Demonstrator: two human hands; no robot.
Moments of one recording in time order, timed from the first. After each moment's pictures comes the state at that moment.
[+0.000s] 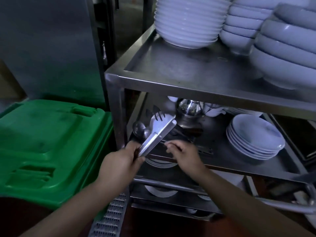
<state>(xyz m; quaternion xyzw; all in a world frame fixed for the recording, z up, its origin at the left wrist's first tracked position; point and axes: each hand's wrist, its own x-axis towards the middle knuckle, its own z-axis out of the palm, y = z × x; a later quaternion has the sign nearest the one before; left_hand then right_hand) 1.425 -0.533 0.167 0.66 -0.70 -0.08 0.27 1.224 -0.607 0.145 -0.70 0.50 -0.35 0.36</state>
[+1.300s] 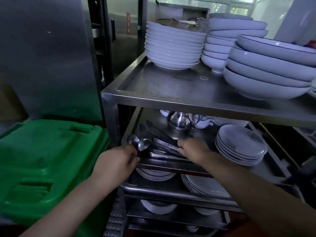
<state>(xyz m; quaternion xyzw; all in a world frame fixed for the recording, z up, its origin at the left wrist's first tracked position) 1.415 -0.534 0.200 0.64 -0.72 0.02 0.25 1.164 -0.659 0.180 -0.86 0.49 0.02 -0.09</state>
